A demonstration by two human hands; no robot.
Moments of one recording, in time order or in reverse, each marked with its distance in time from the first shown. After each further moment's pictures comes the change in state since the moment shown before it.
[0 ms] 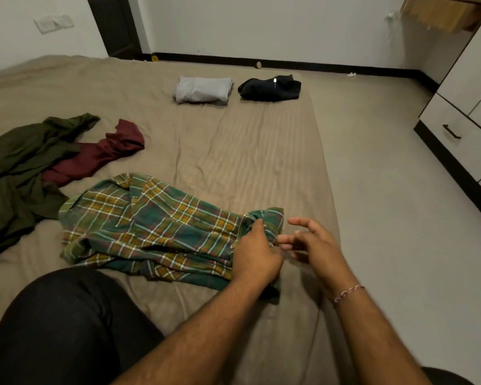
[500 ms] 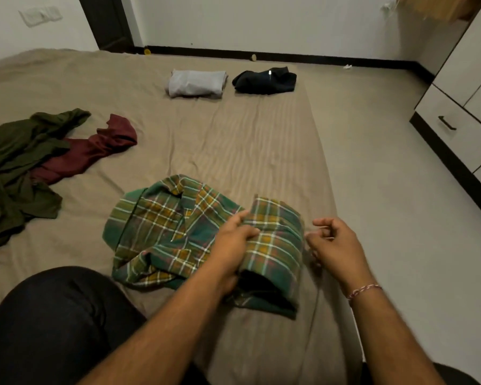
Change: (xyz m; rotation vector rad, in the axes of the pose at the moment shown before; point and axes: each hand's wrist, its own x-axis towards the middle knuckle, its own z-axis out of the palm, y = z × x) left_hand 0.000 -0.008 -0.038 -1.004 -0.196 -0.316; right_hand 0.008 0.015 -0.038 -0.339 0.246 -0.102
